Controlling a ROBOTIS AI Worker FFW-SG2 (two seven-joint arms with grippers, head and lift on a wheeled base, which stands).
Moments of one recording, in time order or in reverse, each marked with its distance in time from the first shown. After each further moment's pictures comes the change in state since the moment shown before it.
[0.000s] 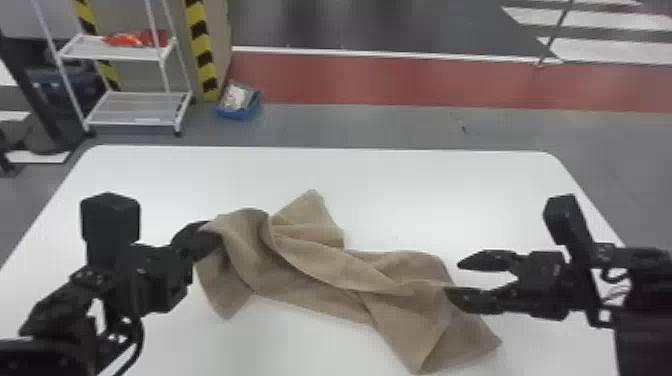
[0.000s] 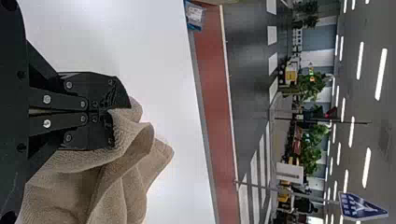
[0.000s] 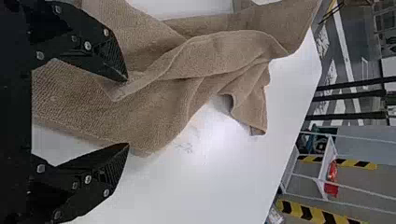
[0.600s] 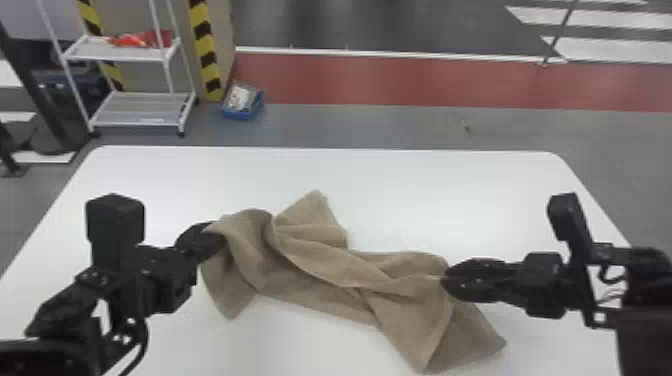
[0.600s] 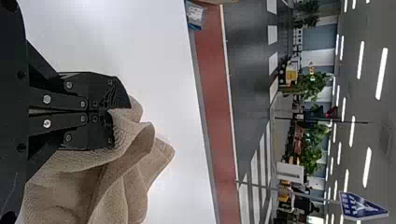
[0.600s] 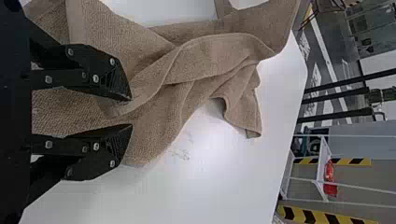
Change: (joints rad) left arm 0.005 0.000 0.002 -0.003 0.000 0.000 -0.003; right arm -0.028 -0.004 0.005 0.039 -0.077 0.059 0.000
